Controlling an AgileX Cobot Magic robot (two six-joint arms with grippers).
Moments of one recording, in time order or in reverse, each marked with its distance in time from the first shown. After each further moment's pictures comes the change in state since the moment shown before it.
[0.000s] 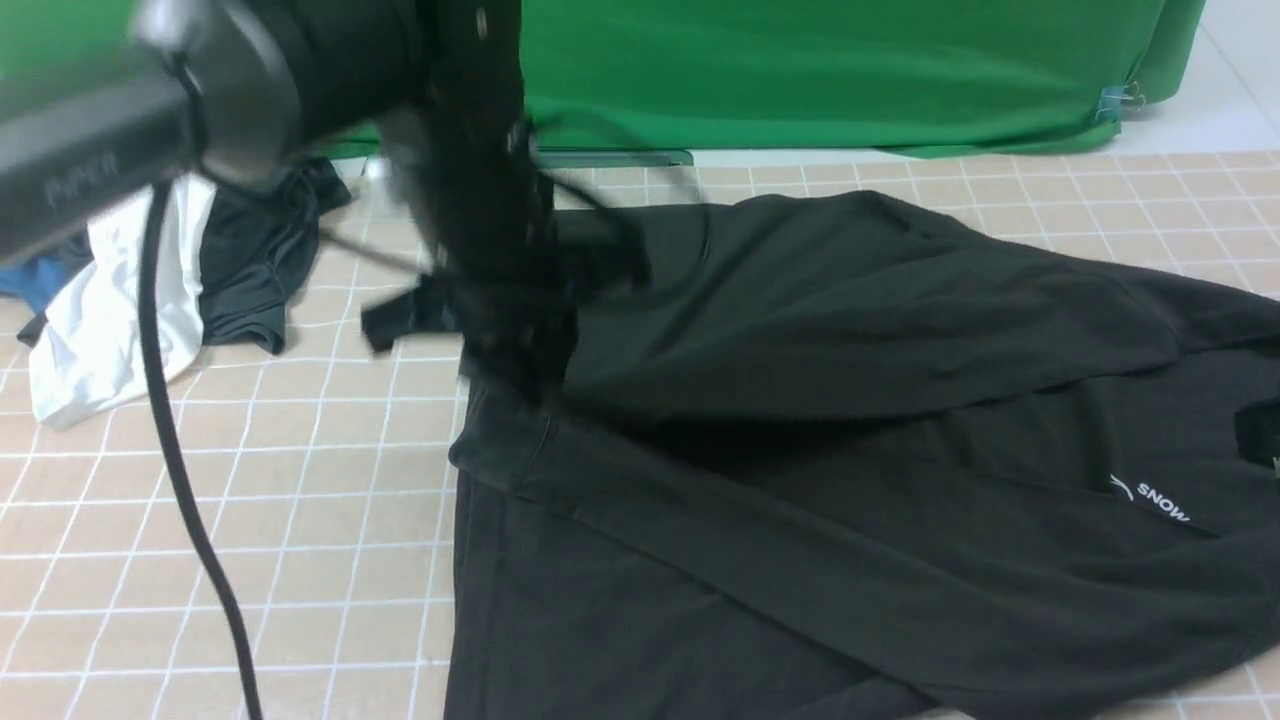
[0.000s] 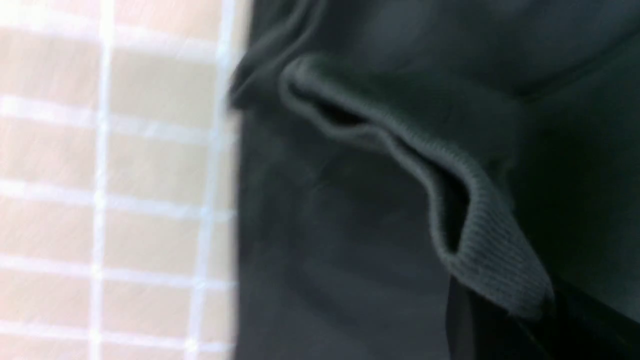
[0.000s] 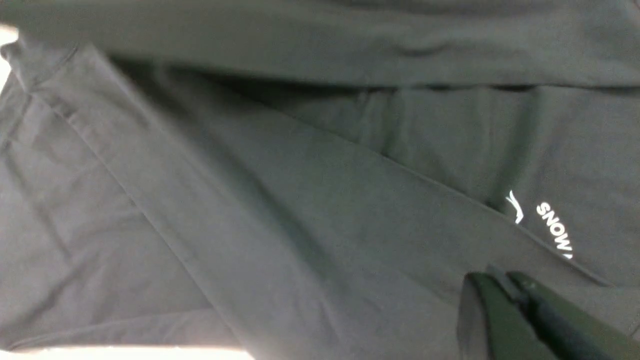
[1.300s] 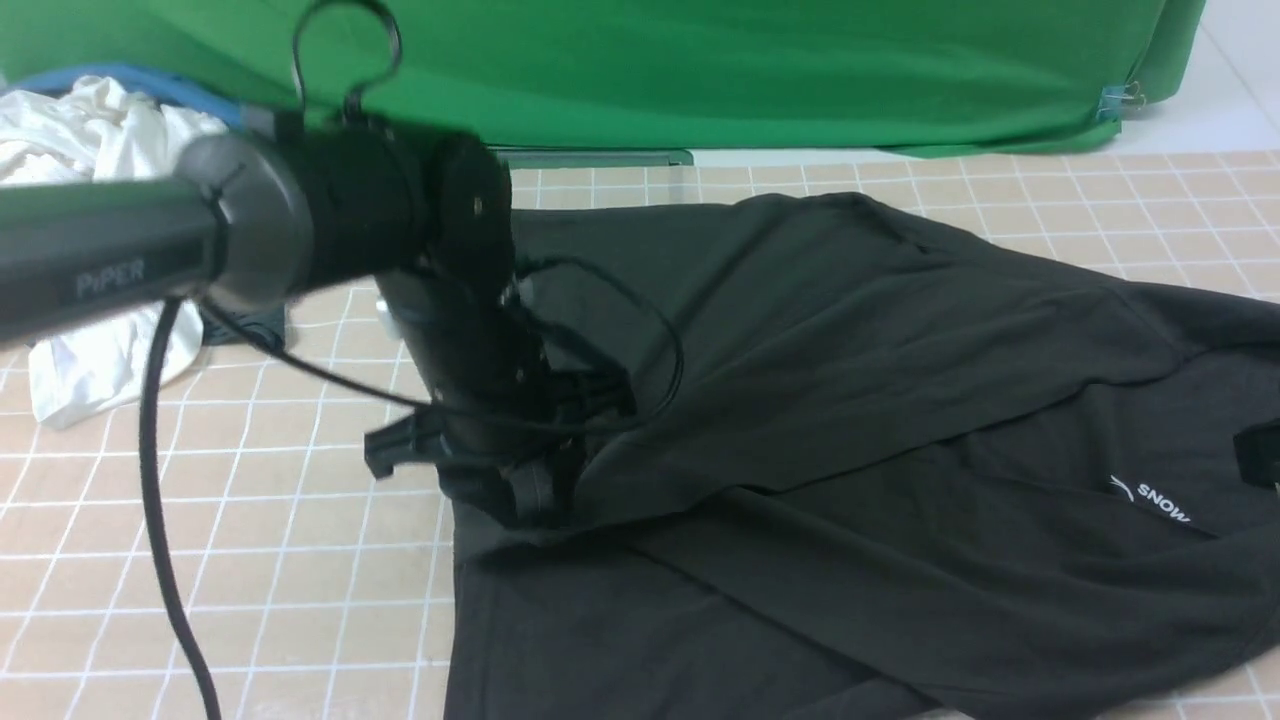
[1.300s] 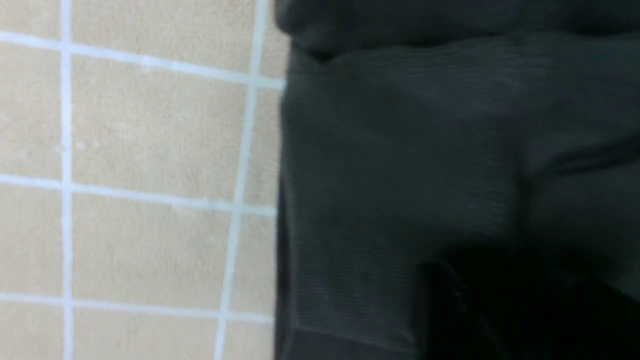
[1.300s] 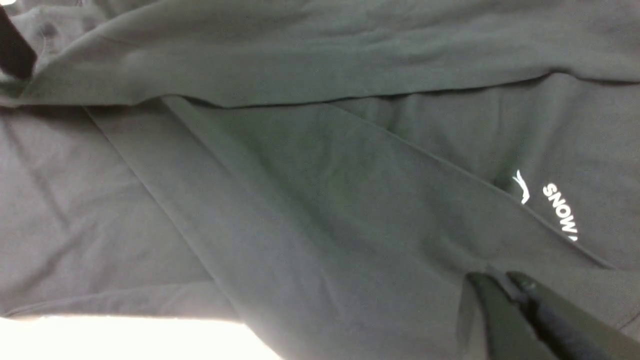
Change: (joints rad) right arm 0.000 0.002 0.000 0.000 0.040 -0.027; left arm 0.002 0.003 0.281 -0.066 -0.263 0.087
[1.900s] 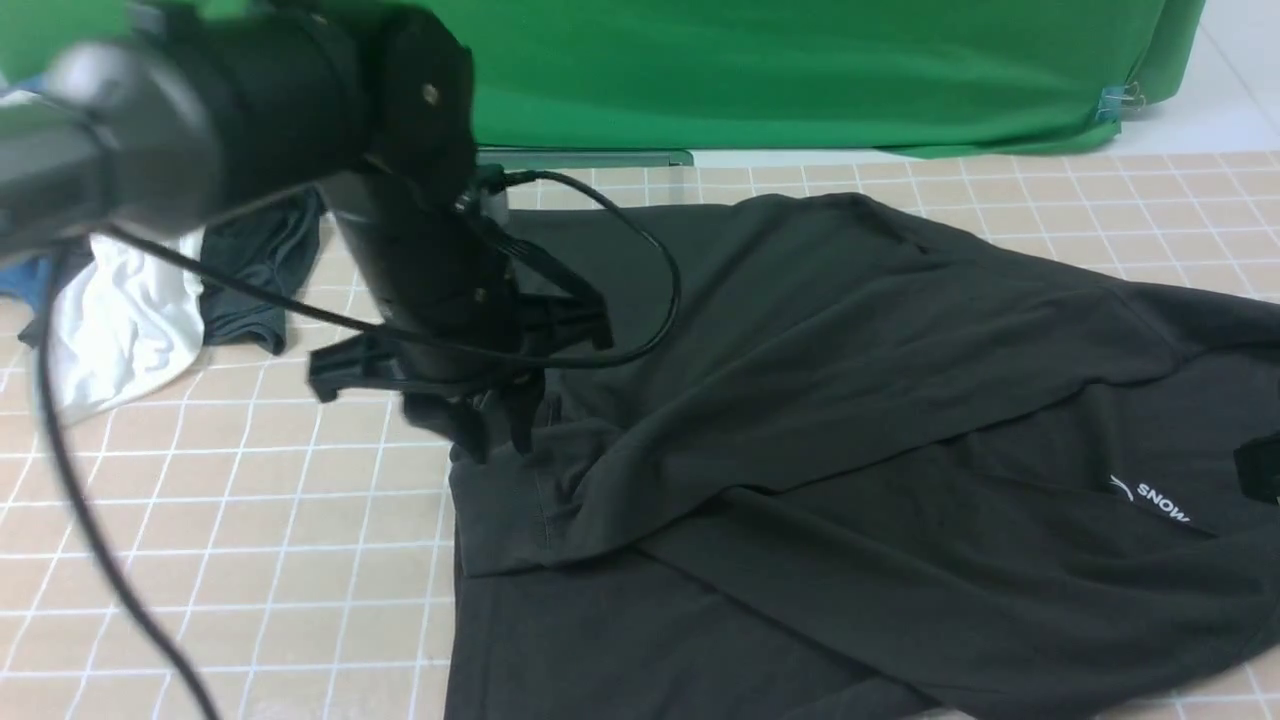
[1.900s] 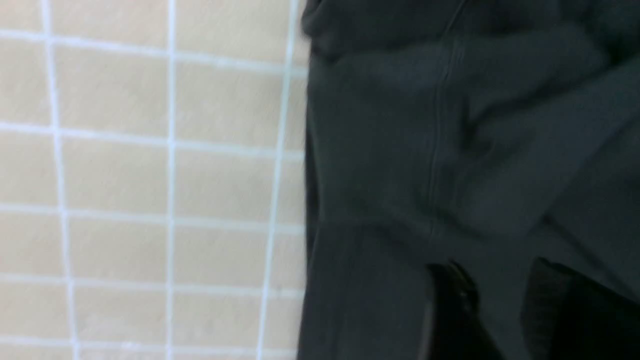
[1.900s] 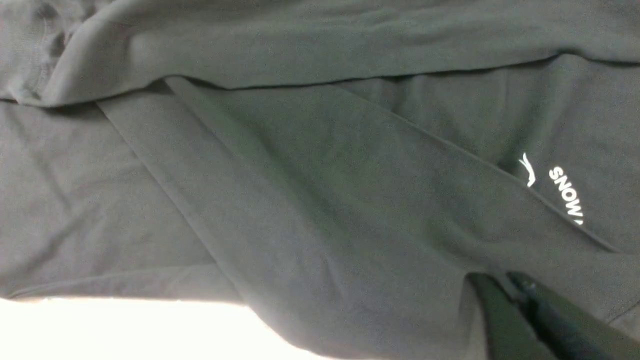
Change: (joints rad) right arm 0.000 0.001 0.000 -0.004 0.025 0.000; left arm 0.002 -0.154 -0.126 0.063 0.246 0.014
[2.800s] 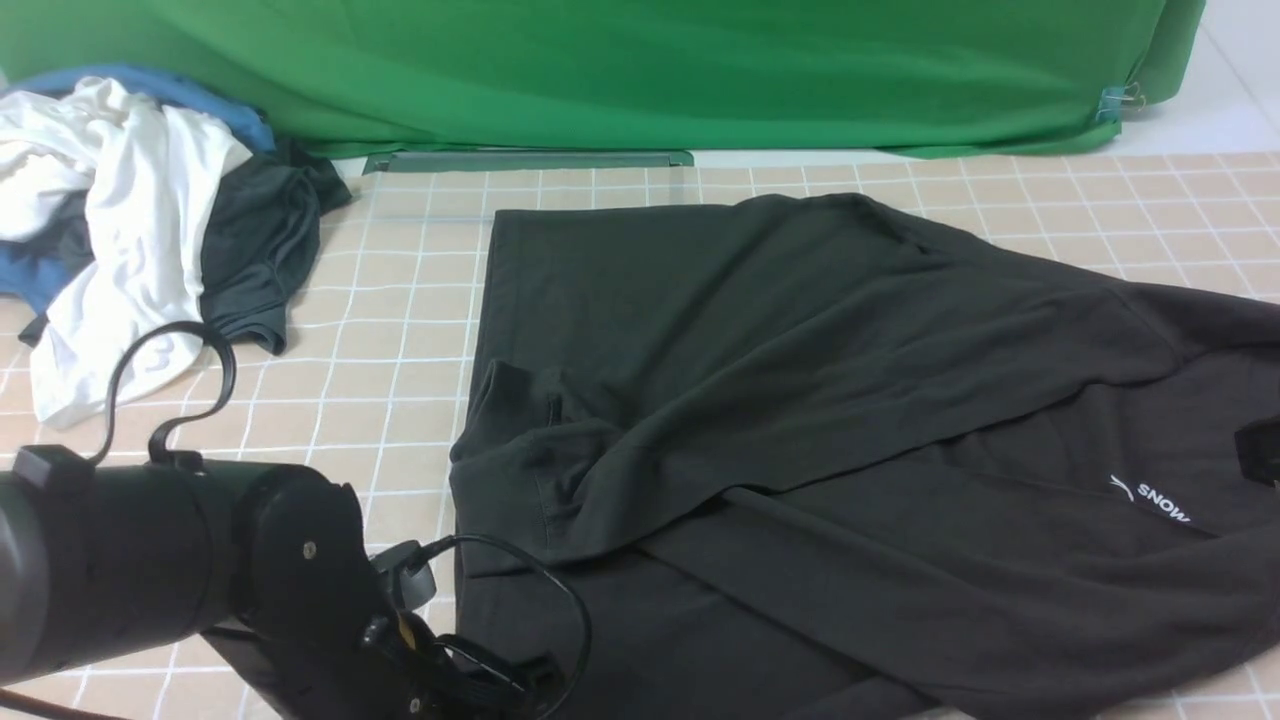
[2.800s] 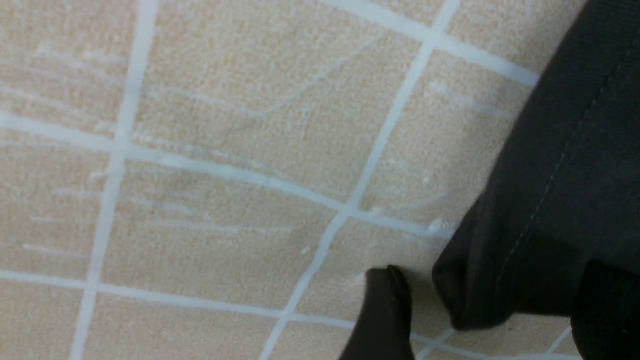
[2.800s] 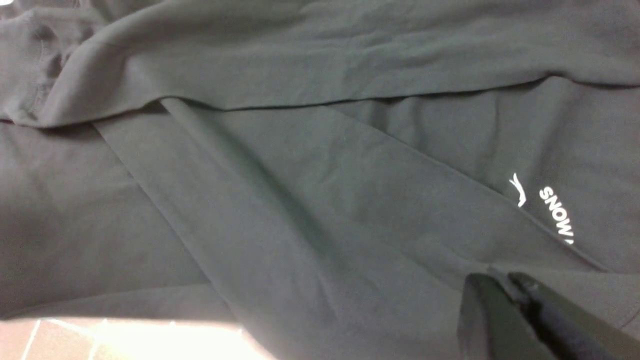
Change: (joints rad) right arm 0.000 0.000 0.000 -0.003 -0.035 0.003; left arm -0.114 -0.212 0.774 -0.361 -0.459 -0.078
